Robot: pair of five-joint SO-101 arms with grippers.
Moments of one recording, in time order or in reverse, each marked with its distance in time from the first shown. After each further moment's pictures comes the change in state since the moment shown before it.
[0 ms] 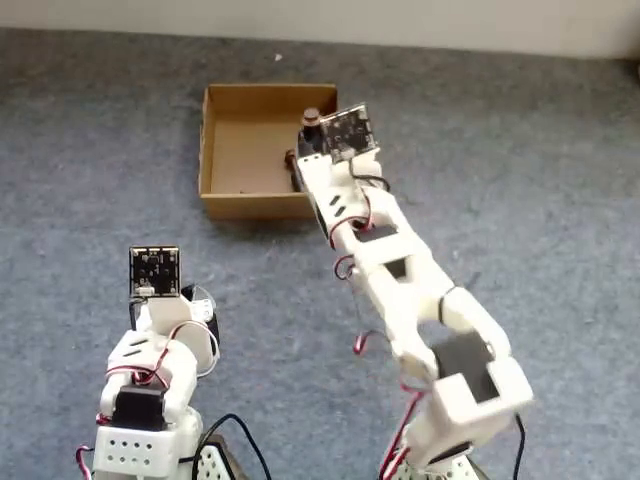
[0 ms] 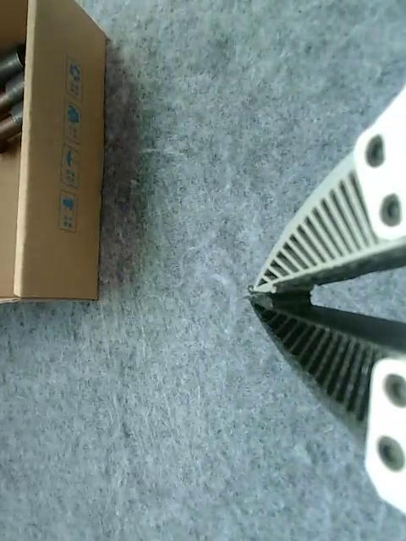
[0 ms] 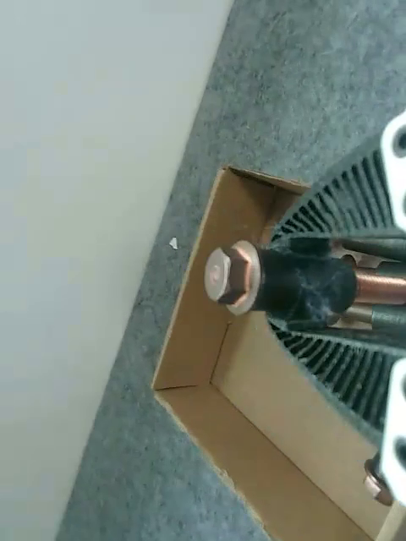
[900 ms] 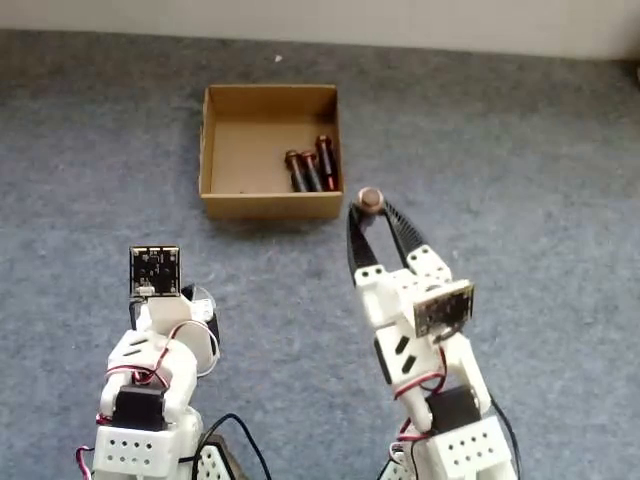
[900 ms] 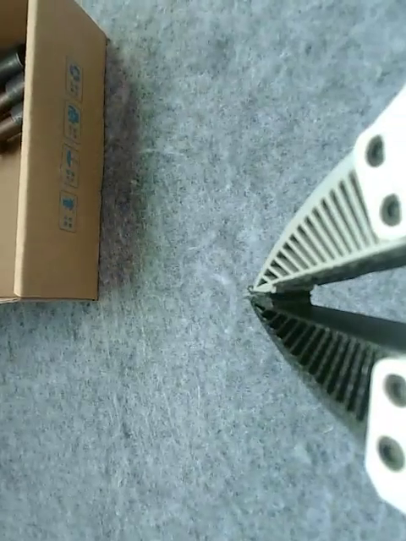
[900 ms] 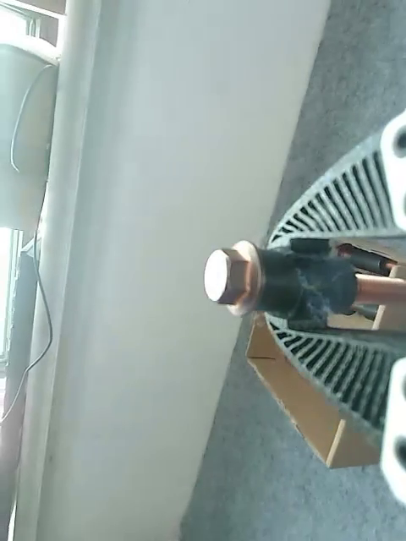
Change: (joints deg) left arm 0.0 0.0 0.0 0.0 0.0; right arm 1.8 -95.3 56.9 17.4 0.0
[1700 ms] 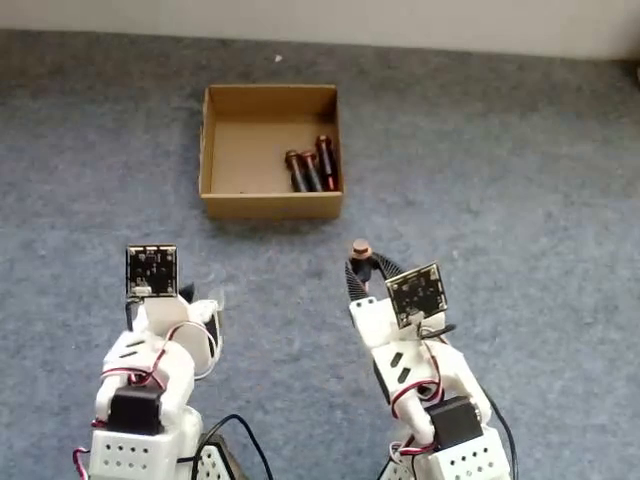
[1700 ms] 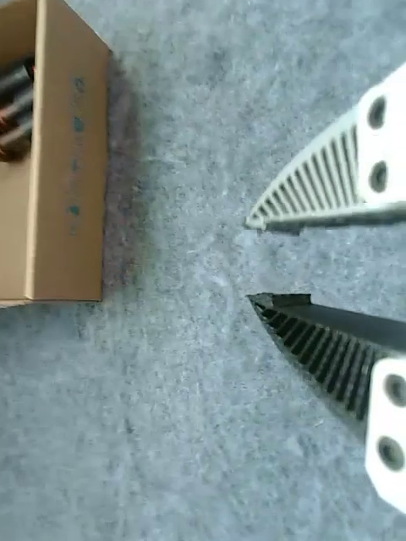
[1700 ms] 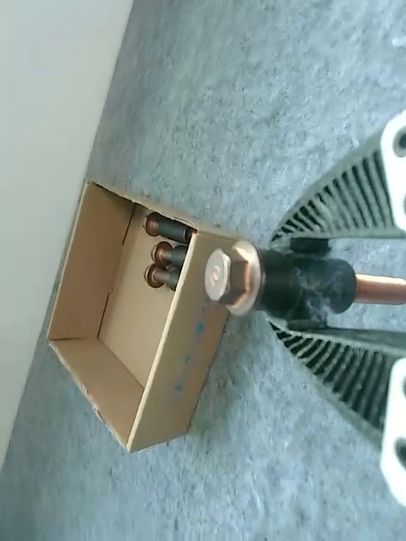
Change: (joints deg) left arm -0.1 -0.1 -4.2 4.4 0.0; right arm -0.4 -17.3 6.6 35.9 0.0
